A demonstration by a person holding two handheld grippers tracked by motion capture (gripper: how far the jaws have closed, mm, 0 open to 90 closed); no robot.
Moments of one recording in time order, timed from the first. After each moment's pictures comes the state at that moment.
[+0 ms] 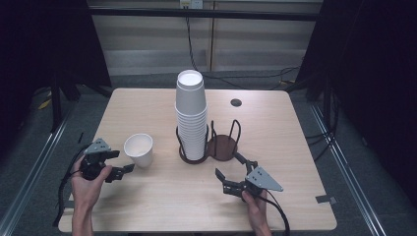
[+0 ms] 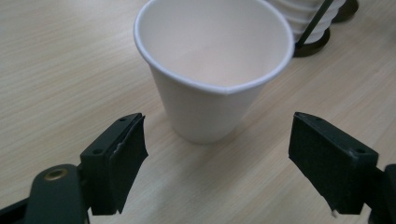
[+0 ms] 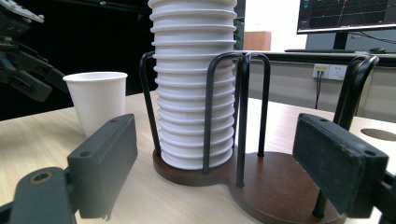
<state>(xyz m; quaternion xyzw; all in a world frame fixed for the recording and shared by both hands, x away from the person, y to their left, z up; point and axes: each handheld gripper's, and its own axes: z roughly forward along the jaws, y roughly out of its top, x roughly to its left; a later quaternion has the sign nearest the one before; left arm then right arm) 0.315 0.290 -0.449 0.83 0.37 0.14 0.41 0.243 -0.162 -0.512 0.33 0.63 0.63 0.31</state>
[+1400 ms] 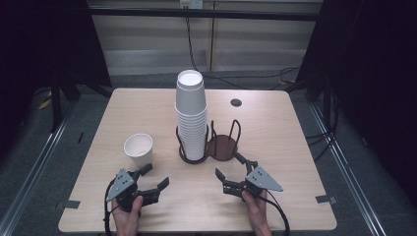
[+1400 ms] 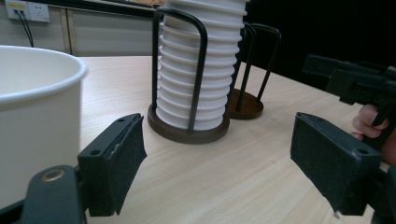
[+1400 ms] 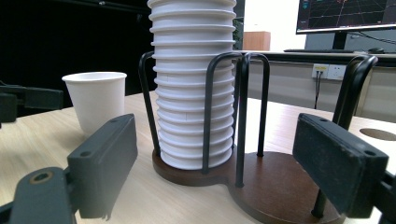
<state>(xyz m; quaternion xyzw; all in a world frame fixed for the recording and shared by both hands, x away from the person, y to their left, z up) 0.244 0.197 -0.504 0.69 0.34 0.19 0.62 0.243 -0.162 -0.512 0.33 0.63 0.63 0.32</state>
